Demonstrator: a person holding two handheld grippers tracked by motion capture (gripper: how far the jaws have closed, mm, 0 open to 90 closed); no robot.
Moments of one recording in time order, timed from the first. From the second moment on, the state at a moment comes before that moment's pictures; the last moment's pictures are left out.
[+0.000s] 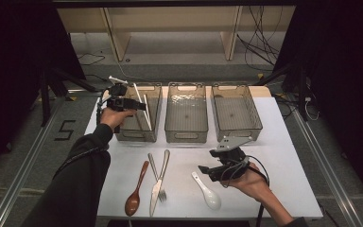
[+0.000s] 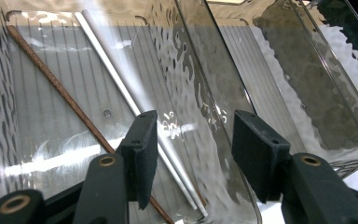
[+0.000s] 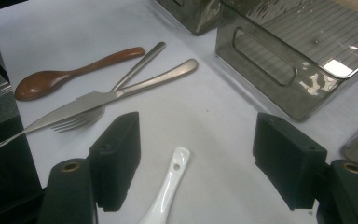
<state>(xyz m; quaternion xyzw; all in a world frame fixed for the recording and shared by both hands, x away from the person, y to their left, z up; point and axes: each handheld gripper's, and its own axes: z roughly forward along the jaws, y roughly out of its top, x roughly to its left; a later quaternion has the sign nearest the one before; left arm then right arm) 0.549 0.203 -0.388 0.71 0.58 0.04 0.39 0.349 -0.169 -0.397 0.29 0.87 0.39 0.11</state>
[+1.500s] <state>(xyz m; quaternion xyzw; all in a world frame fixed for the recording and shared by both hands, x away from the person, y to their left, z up) 0.404 0.196 -0.398 0.80 0.45 0.06 0.39 0.349 -0.171 -0.397 0.32 0.85 0.40 0.11</state>
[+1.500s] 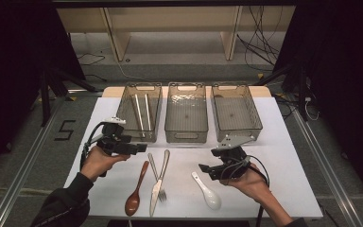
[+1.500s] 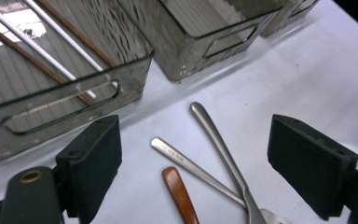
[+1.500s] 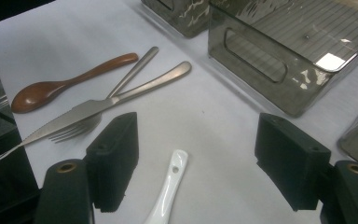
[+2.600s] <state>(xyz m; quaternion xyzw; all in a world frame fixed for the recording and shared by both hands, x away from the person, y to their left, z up) 0.383 0.183 -0.435 0.83 0.47 0.03 0.29 0.350 -0.172 -0.400 0.32 0.85 0.40 0.11</state>
